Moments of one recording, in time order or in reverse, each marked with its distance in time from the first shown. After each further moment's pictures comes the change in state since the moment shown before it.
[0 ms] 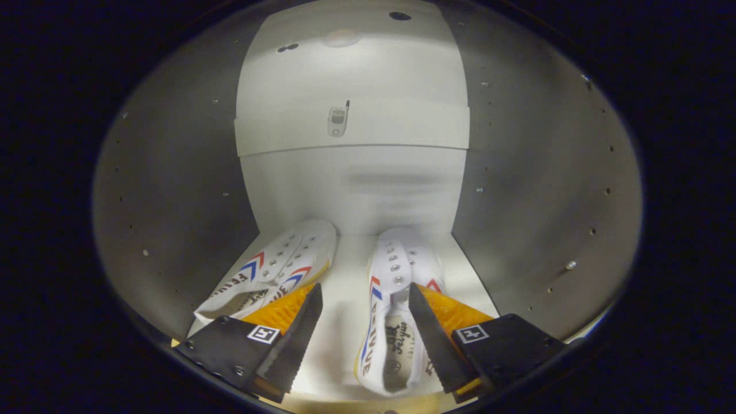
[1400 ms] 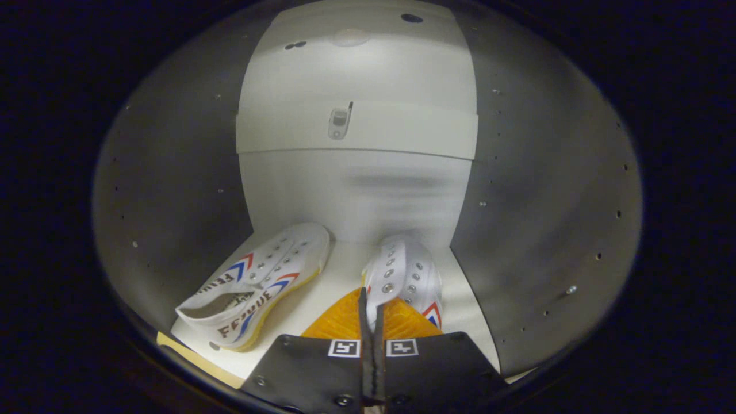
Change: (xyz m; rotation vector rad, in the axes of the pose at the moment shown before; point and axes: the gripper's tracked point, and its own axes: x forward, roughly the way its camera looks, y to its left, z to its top) arm 0.032 -0.003 0.002 -0.111 0.004 0.025
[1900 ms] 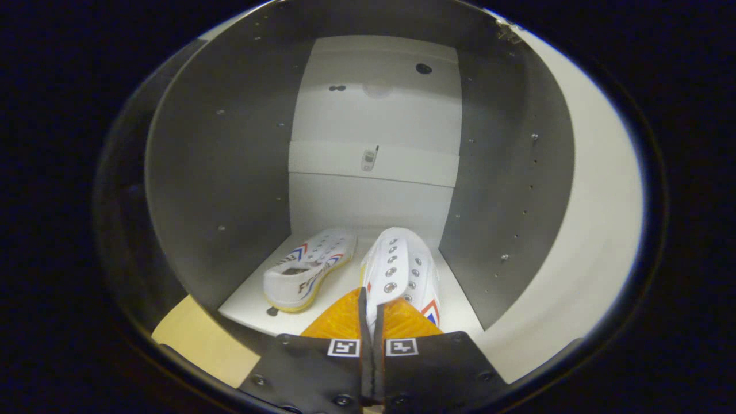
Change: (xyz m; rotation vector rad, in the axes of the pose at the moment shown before) arm -0.099 0.010 0.003 0.018 -0.122 -0.014
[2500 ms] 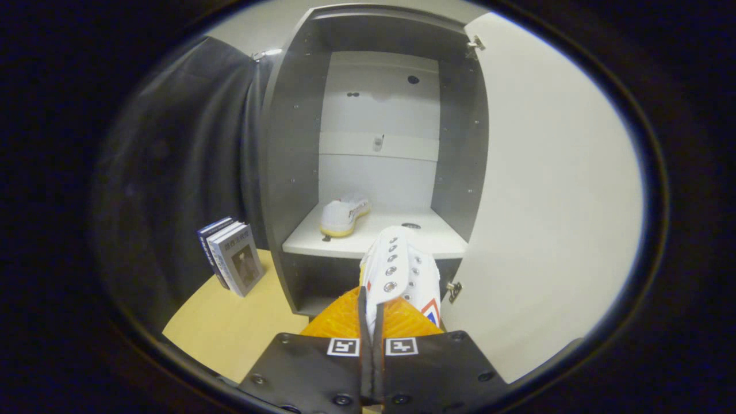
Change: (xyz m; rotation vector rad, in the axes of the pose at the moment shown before) arm -0.174 0.055 -0.070 0.019 -0.021 -0.036
